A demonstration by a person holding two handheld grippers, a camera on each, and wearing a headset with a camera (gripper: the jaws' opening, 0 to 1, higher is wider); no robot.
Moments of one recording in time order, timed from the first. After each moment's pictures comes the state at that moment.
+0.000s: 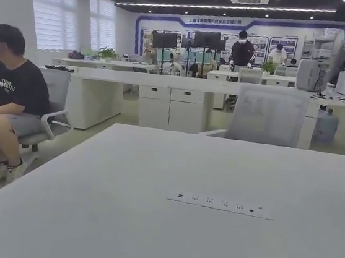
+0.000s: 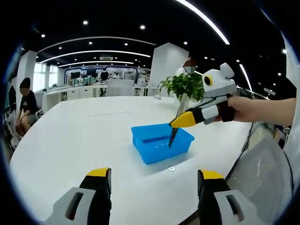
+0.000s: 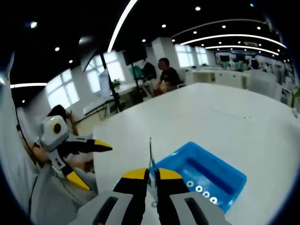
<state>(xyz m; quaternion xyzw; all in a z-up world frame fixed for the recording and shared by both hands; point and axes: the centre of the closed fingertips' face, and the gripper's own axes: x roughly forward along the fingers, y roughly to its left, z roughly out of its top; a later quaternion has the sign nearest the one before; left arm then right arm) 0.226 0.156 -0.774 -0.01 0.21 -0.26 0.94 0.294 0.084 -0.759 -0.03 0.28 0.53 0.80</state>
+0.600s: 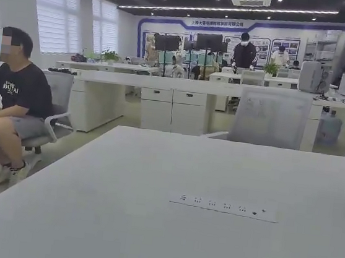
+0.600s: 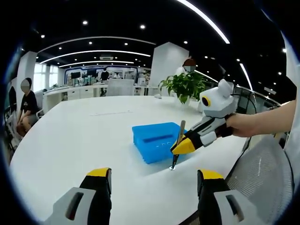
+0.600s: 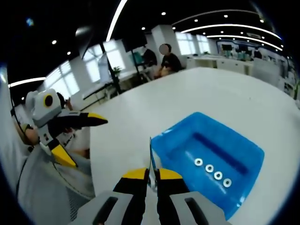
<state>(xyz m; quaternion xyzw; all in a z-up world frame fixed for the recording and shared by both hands) 0.226 0.159 -0.775 -0.01 0.22 -0.25 0.94 0.279 0.085 -0.813 -0.05 0.33 0.53 0.78</state>
